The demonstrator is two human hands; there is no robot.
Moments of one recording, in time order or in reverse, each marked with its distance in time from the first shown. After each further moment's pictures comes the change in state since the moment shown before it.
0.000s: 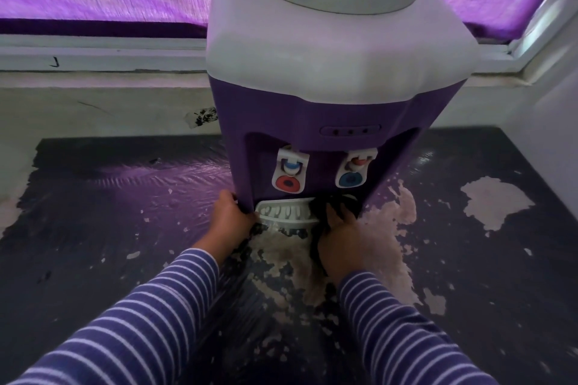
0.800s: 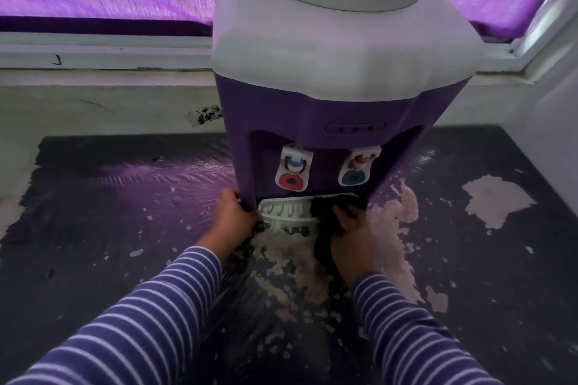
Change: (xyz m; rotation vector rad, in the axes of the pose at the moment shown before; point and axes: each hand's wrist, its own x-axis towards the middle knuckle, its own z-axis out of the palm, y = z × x) left_hand 0.004 -0.005 0.000 0.006 -0.006 -0.014; right_hand -0.005 0.007 -0.009 0.175 0.069 0.066
